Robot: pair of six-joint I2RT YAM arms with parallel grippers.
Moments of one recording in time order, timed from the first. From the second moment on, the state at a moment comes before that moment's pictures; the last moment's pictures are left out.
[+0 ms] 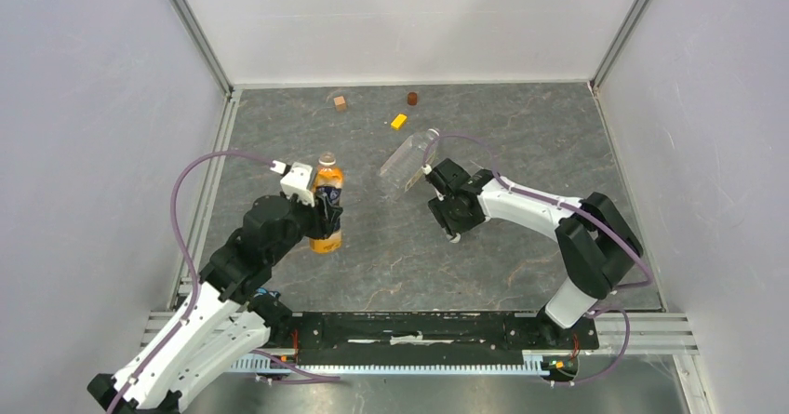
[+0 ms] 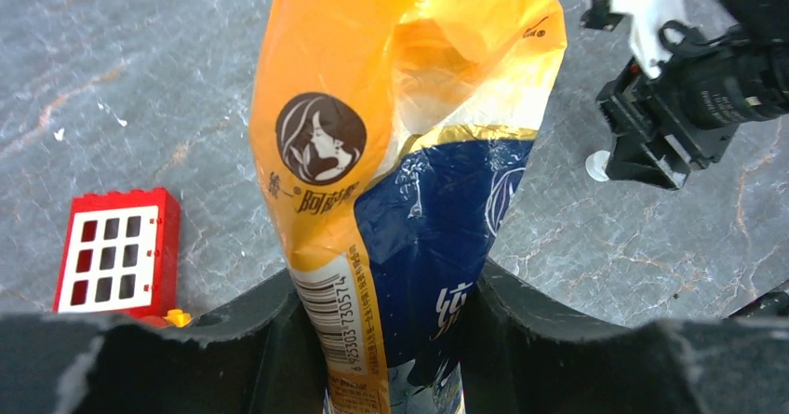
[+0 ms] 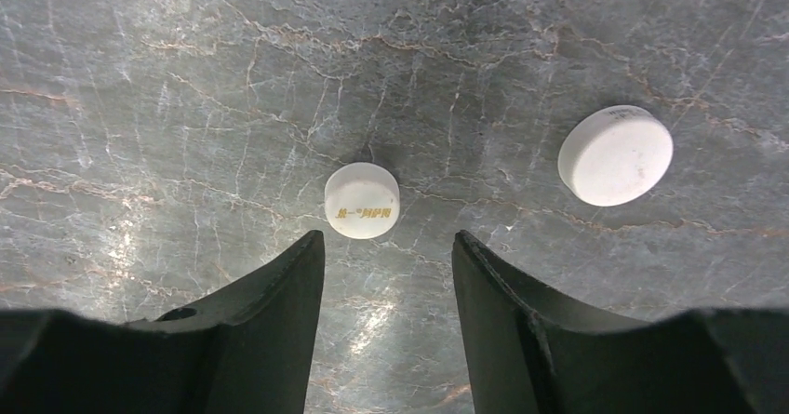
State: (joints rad) left arm -0.61 0.62 0.69 -0.47 -0.14 -0.24; right arm 0.72 1.64 1.05 -0.68 0.15 0.20
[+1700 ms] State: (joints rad) left arm -0.61 0.51 0.61 -0.41 0.10 0.04; right arm 0.73 1.62 1.08 -0.68 0.12 0.10
